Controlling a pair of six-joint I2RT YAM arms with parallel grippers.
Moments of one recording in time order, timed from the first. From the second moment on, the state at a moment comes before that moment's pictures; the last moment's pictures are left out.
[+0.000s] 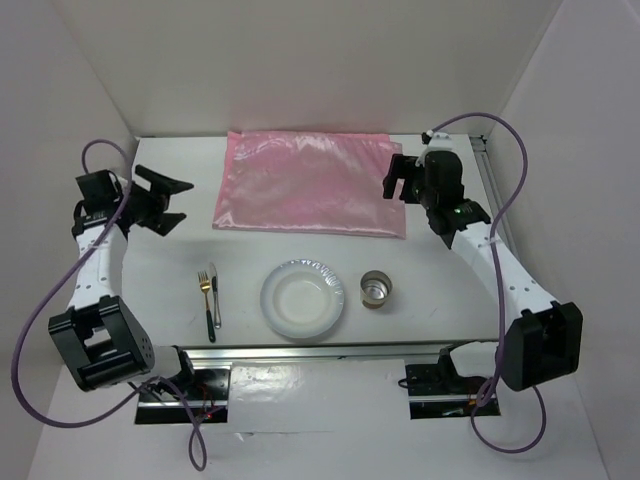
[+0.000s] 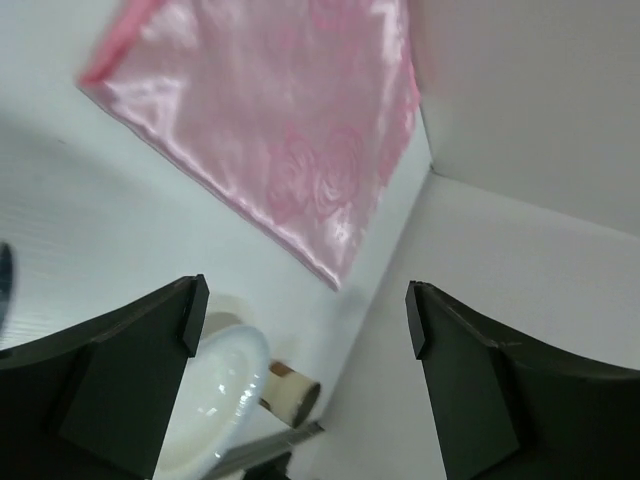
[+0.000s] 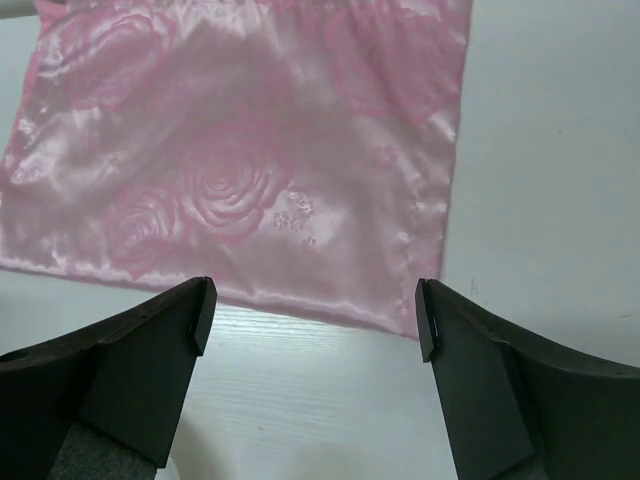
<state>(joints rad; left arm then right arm) 0.39 1.35 1.07 -0.41 0.67 -0.94 0.25 1.30 1.10 -0.20 0.10 0.25</state>
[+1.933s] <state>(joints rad) 0.09 2.03 1.52 -0.69 0.16 -0.67 0.04 1.84 1.03 -0.10 -0.18 1.07</state>
